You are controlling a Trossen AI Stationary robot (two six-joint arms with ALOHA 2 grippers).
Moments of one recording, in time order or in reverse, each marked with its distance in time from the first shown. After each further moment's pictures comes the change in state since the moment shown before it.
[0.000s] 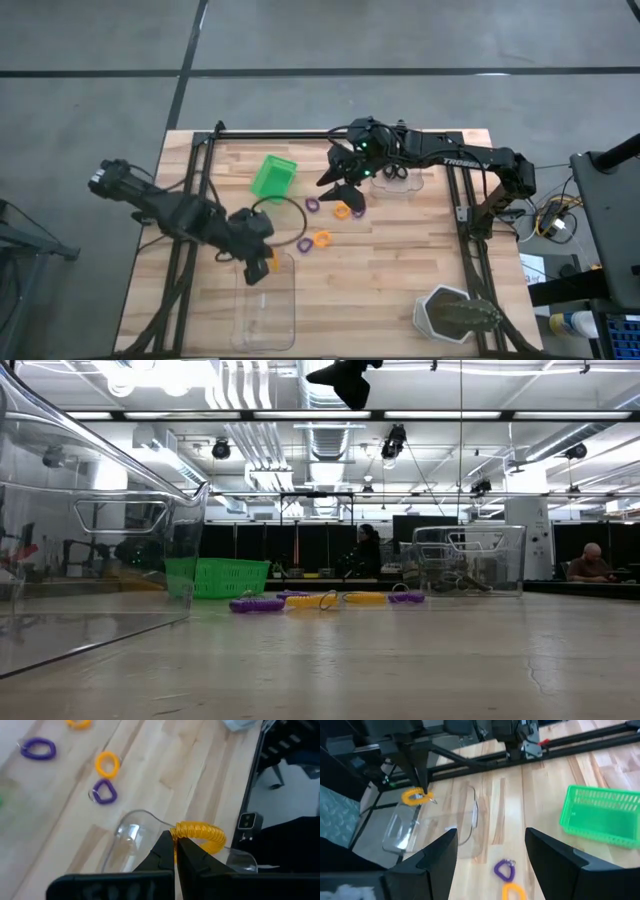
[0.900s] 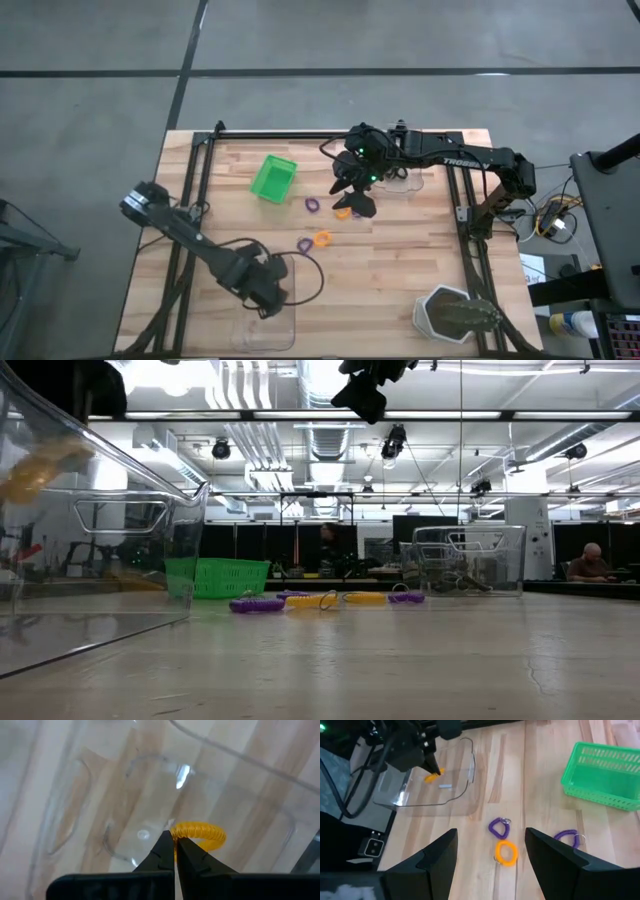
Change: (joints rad) left arm -0.143 0.380 -0.002 -0.094 0.047 -0.144; right arm 0.000 0.000 0.000 -0.220 -0.001 -0.151
